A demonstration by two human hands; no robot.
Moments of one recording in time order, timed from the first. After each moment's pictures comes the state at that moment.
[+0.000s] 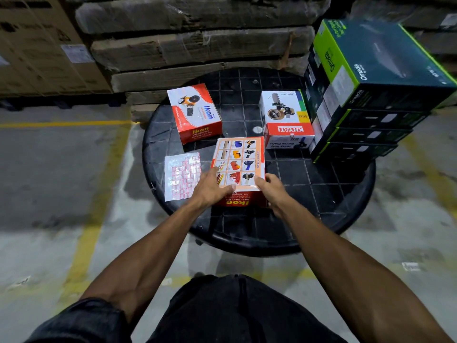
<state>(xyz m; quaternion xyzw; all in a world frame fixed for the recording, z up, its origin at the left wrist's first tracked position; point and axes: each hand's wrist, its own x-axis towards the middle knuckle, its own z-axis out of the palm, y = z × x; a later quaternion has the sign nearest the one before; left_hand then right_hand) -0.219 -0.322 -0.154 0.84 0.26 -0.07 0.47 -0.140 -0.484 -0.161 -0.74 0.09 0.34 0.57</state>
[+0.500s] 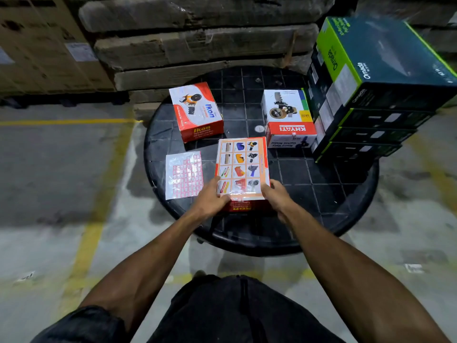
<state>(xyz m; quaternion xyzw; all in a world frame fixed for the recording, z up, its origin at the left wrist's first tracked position) -0.238 -0.336 -0.165 0.83 0.24 -0.07 0.50 -0.137 -0.498 -0.183 -0.78 0.08 0.34 0.53</state>
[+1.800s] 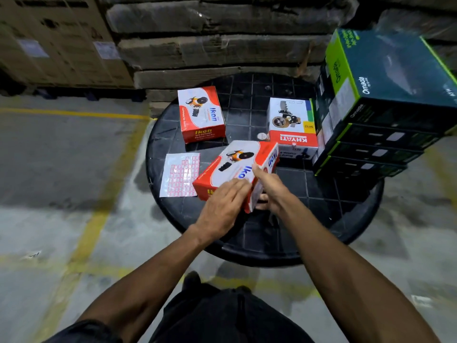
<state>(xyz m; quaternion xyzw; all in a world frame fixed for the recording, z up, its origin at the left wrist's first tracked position) -0.227 -0.397 -0.180 0.97 -0.03 0.19 0.11 -0.098 -0.499 -0.155 -0.67 0.10 0.42 0.60</state>
